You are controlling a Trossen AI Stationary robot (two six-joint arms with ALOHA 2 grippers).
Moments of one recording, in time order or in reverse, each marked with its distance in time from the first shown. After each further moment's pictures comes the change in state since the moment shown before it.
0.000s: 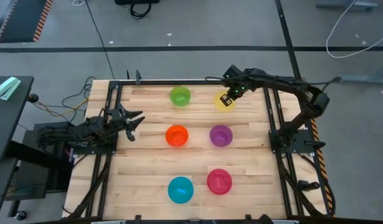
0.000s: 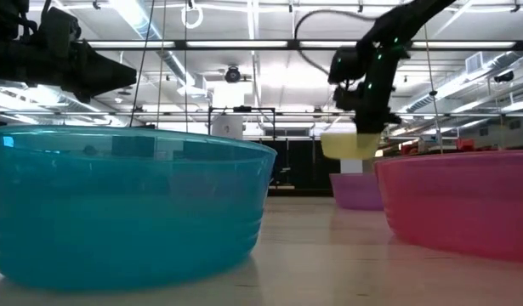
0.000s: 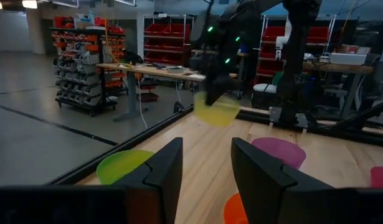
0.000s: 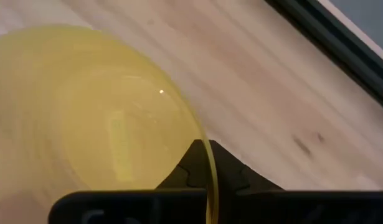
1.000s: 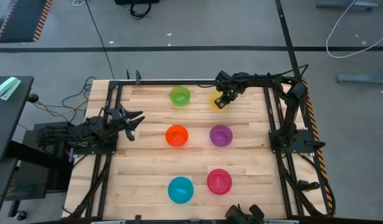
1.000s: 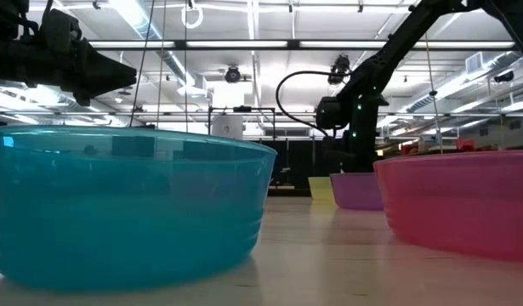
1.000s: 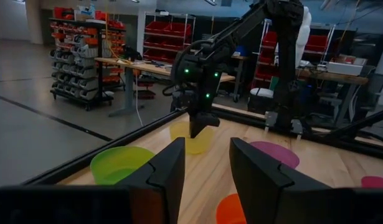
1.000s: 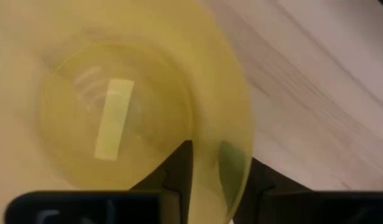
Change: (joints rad) left arm 0.000 0.000 0.000 0.001 0.000 -0.078; right arm -0.053 0.323 0.002 0.187 0.017 -0.010
